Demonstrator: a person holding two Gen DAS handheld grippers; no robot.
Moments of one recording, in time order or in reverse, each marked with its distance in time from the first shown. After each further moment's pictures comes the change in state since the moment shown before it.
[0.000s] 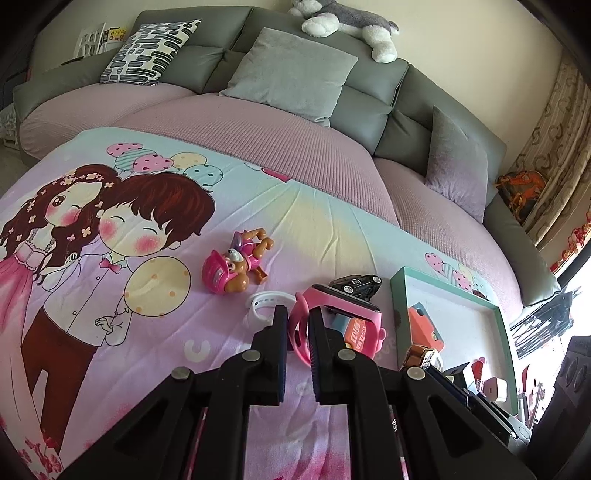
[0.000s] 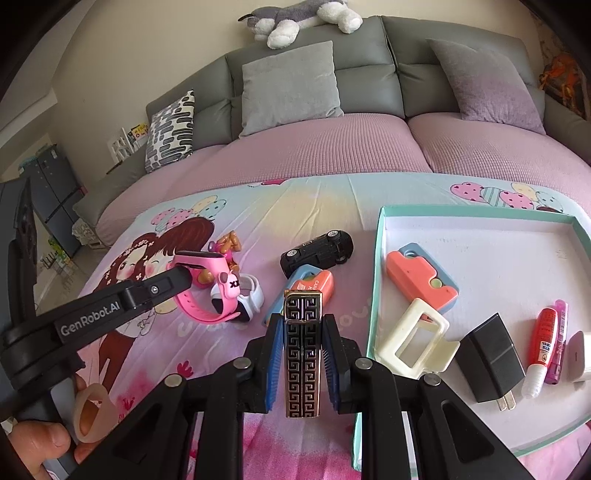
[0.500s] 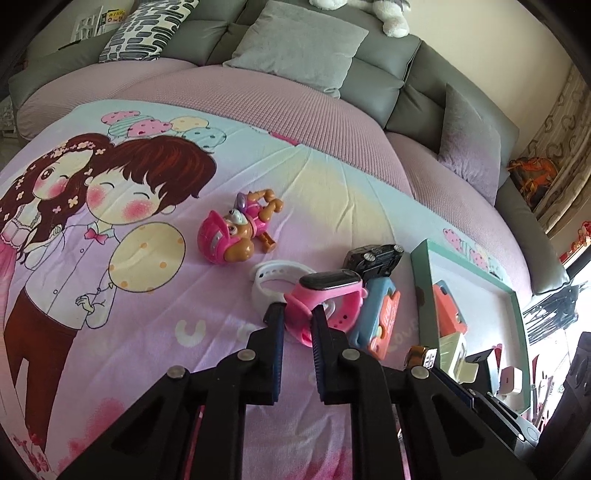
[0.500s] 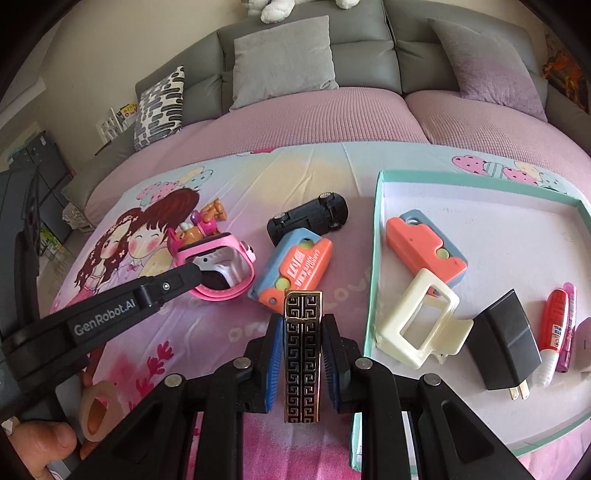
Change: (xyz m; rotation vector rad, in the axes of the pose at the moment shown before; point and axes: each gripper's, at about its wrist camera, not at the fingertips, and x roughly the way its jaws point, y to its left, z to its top) left arm 0.030 0.006 -0.010 -0.011 0.091 0.019; right arm 0.020 -0.003 -0.010 0.000 0.095 -0.032
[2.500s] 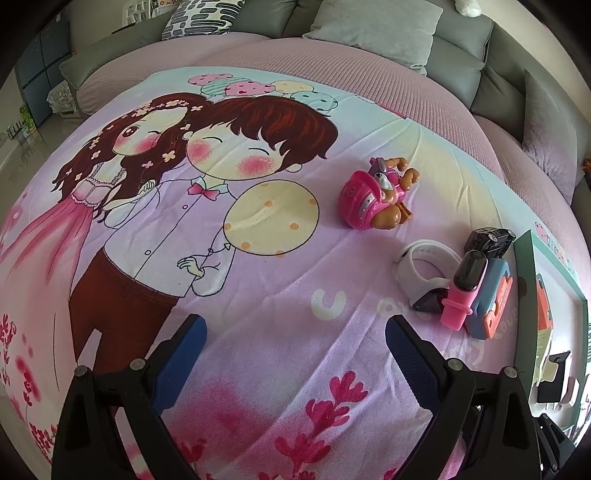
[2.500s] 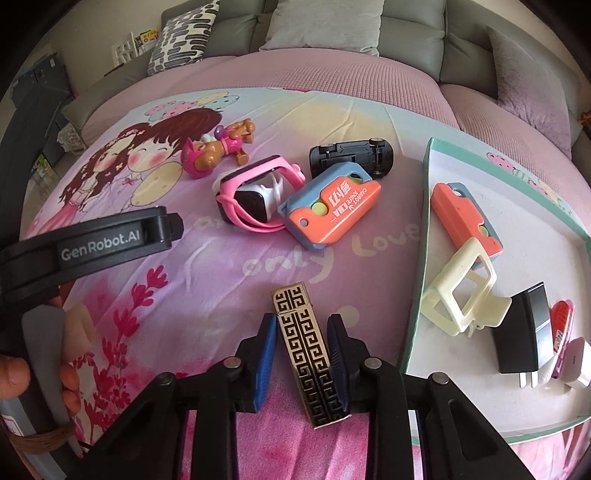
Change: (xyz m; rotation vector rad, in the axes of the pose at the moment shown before) left arm 0.008 0.053 -0.012 -0.078 0.111 0.323; right arm 0.024 0.035 -0.022 -0.200 0.189 -0.087
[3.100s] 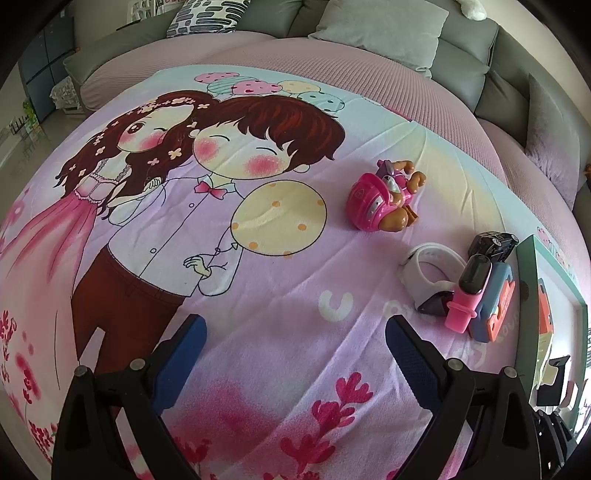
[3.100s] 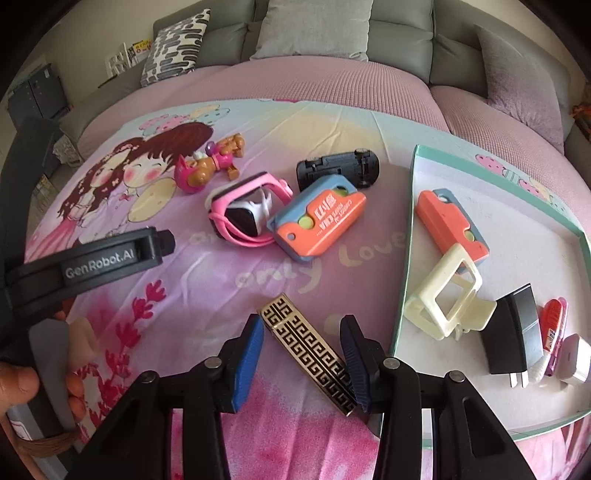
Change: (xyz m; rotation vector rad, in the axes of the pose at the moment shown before) left arm -0.001 0.005 -0.001 -0.013 0.003 0.006; right arm -0.005 -0.005 0.003 0.023 -0.010 -0.011
